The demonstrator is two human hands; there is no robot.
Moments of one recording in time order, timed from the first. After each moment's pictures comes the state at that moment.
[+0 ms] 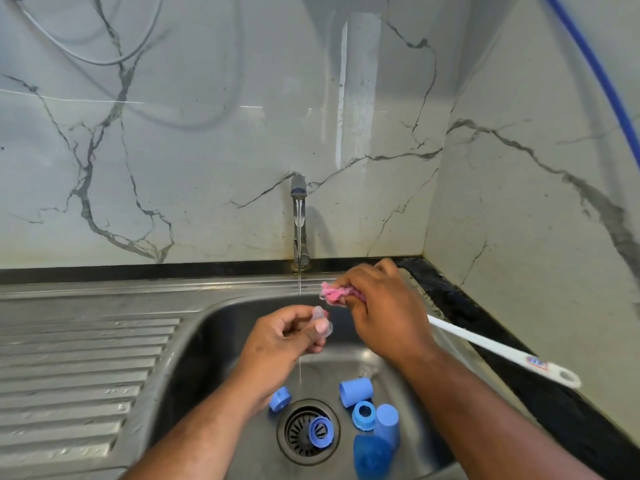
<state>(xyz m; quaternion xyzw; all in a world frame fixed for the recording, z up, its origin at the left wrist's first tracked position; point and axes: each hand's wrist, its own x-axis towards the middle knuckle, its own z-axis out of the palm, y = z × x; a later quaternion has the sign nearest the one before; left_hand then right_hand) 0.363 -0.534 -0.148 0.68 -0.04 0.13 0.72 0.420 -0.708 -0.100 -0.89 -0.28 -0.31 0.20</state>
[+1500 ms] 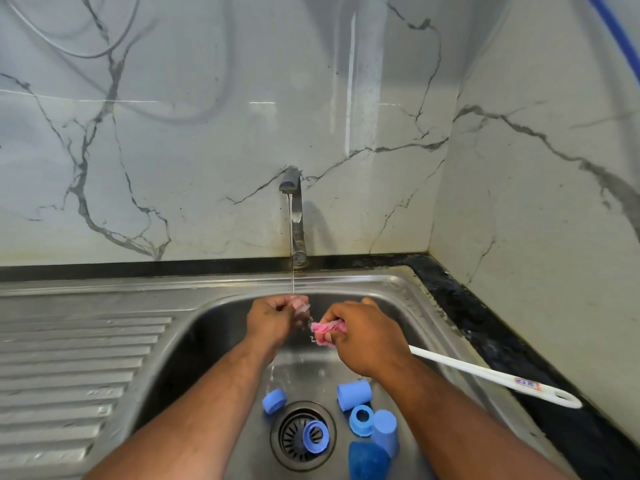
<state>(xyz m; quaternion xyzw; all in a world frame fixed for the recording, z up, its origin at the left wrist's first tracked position) 0.467 -0.519 -0.186 0.69 0.16 0.17 0.69 0.438 -0.699 -0.135 -0.94 -0.25 -0.08 0.23</state>
